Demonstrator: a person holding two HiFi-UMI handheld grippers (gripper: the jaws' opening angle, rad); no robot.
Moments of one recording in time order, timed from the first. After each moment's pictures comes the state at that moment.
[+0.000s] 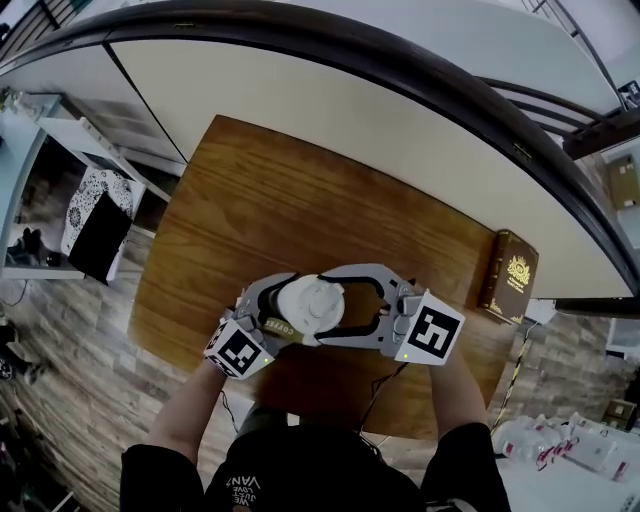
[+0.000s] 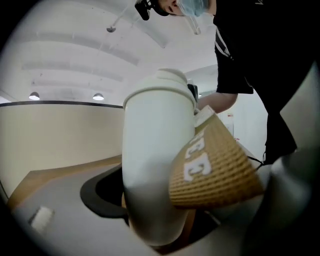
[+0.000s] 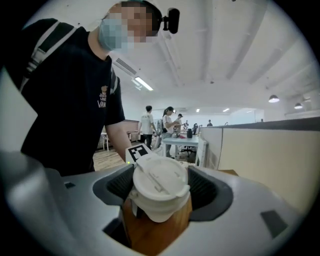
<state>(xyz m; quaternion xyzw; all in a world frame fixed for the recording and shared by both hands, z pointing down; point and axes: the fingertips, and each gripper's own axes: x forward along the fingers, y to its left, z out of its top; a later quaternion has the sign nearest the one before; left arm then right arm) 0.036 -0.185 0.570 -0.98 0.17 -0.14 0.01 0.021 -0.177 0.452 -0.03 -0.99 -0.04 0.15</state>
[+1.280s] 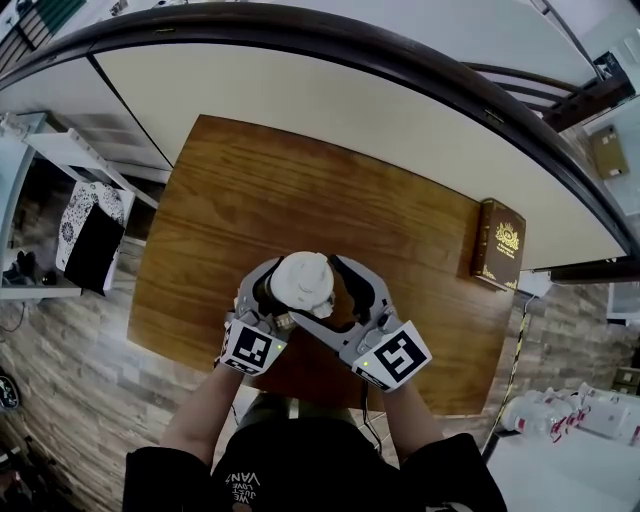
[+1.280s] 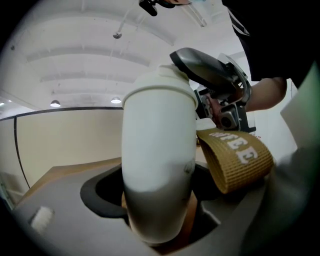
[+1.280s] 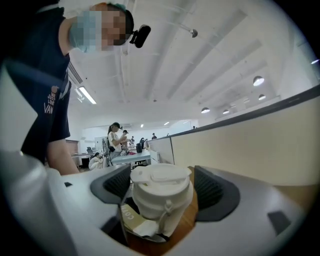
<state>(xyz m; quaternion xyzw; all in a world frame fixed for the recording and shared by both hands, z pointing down) 0.031 -0.187 0.569 -0.95 0.29 -0.14 0.01 0.021 -0.180 0.444 0.33 -0.94 0.08 0.03</state>
